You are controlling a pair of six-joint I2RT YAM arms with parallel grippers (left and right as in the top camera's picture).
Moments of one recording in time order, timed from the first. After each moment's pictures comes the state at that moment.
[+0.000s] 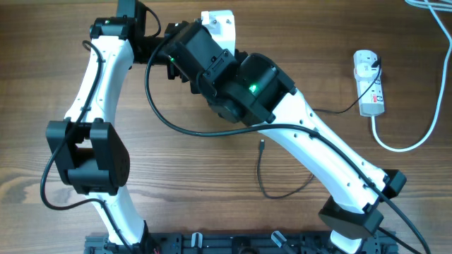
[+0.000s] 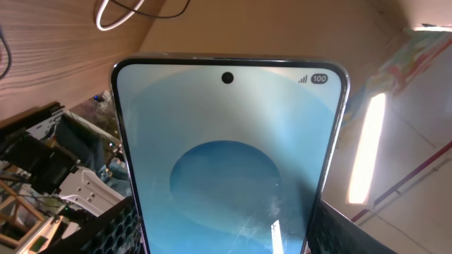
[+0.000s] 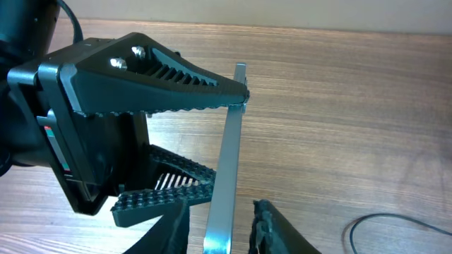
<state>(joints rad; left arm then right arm) -0.06 2.02 1.81 -1.17 1.53 -0.80 0.90 1.93 2.30 -1.29 0.50 0.63</state>
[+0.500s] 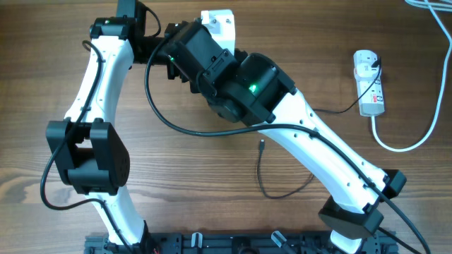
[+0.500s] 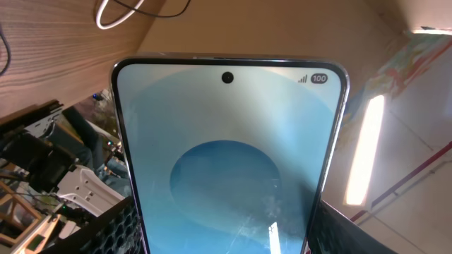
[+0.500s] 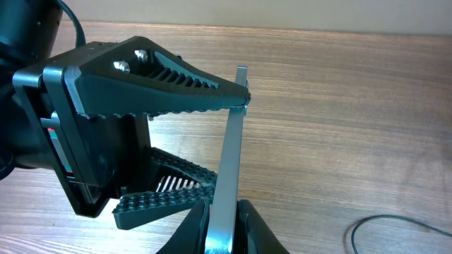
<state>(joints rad) -0.06 2.02 1.81 -1.17 1.53 -0.81 0.90 1.93 2.30 -1.28 0.50 0.63</state>
